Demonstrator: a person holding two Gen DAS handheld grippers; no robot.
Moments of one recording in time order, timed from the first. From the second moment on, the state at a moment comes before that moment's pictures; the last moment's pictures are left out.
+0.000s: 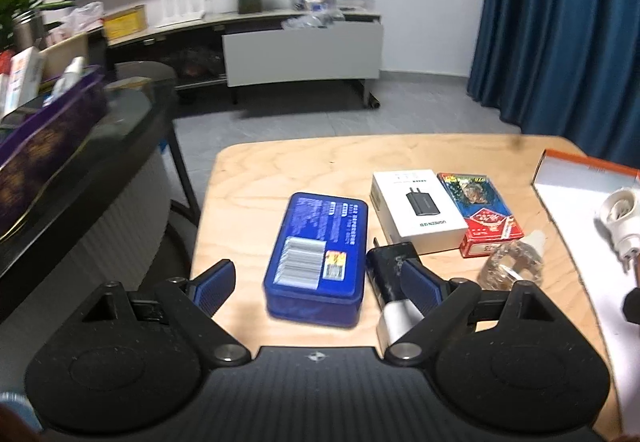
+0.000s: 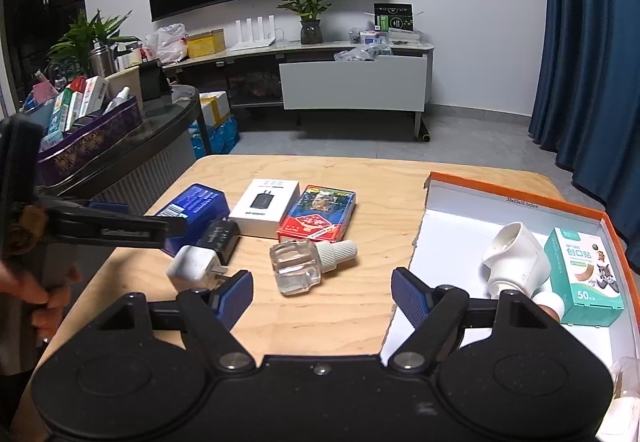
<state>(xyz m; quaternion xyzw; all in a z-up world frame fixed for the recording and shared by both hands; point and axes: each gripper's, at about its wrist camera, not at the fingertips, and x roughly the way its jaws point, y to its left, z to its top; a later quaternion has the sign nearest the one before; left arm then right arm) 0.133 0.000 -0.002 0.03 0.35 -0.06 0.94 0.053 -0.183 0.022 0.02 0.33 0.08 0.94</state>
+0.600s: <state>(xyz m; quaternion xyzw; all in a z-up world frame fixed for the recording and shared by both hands) 0.164 0.016 -0.021 0.02 0.37 -0.08 0.93 0.092 -0.171 0.000 0.01 0.37 0.08 0.93</state>
